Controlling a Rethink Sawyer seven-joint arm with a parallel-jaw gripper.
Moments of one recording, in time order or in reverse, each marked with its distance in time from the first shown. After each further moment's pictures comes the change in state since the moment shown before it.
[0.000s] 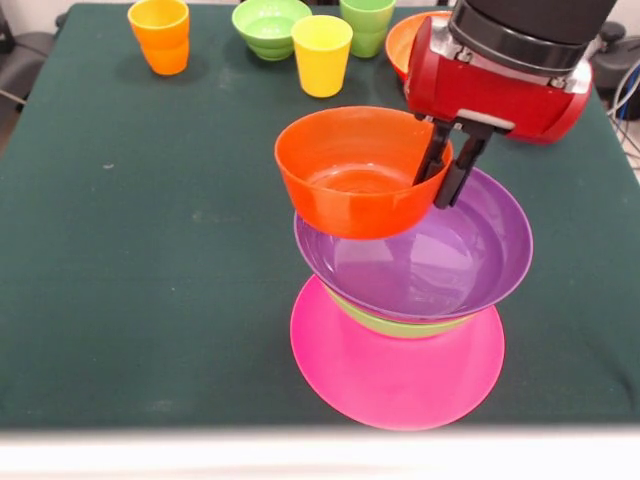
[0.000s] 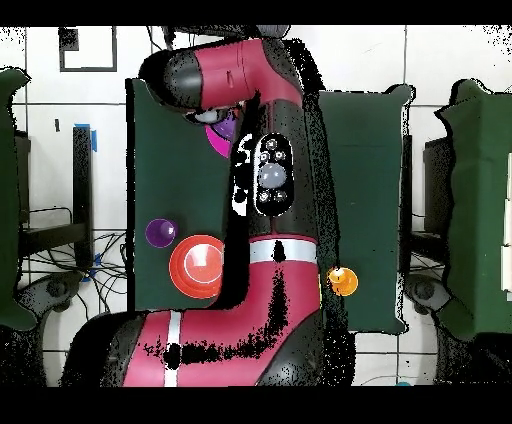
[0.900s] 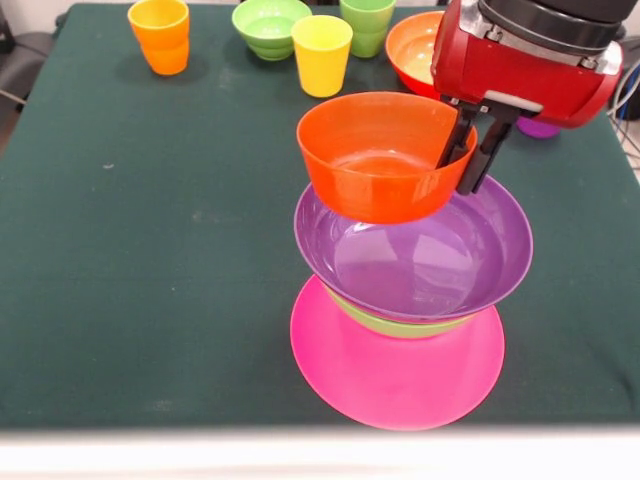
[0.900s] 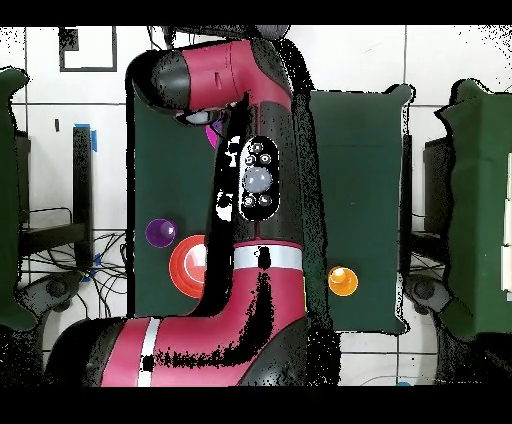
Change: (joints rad) arm 0.045 0.001 -0.083 0.000 0.078 -0.018 0.000
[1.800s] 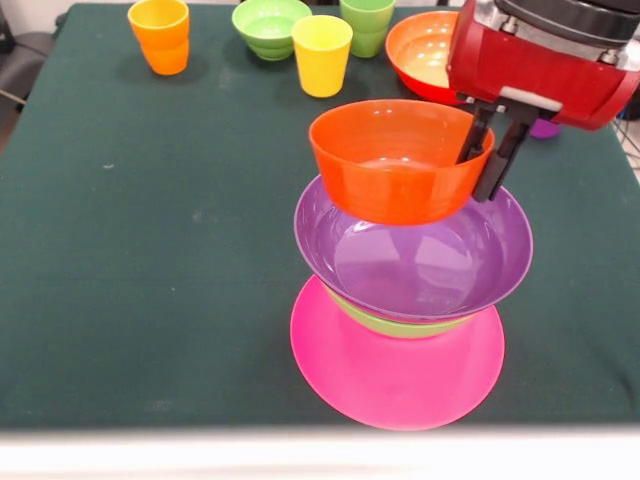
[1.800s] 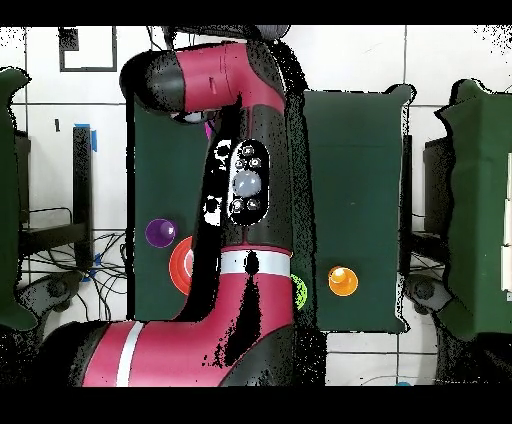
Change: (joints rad) arm 0.041 0.012 -0.089 0.000 0.081 -0.080 0.059
